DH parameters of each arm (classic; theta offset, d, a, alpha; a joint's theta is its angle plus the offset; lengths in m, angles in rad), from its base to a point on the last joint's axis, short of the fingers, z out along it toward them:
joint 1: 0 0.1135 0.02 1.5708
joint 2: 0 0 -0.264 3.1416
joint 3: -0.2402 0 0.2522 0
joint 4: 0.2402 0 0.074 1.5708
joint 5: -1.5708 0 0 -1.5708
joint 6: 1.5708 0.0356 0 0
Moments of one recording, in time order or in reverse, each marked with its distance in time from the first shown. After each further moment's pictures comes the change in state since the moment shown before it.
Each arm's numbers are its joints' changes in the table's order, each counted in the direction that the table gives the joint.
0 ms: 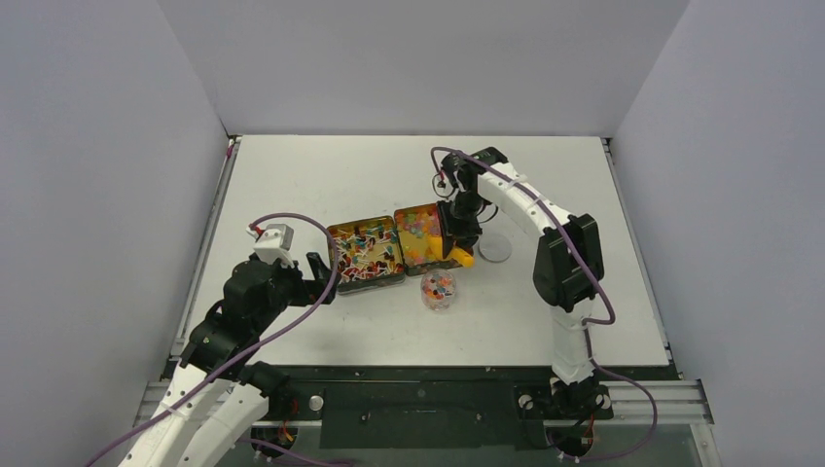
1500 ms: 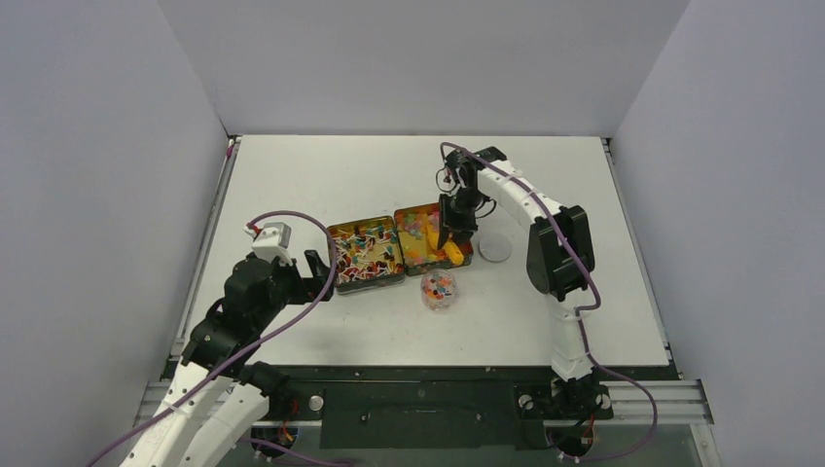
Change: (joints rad) left arm 0.022 -0.014 0.000 0.001 0.026 0.000; right arm -0.060 -0.121 -0.056 -0.093 0.060 0.113
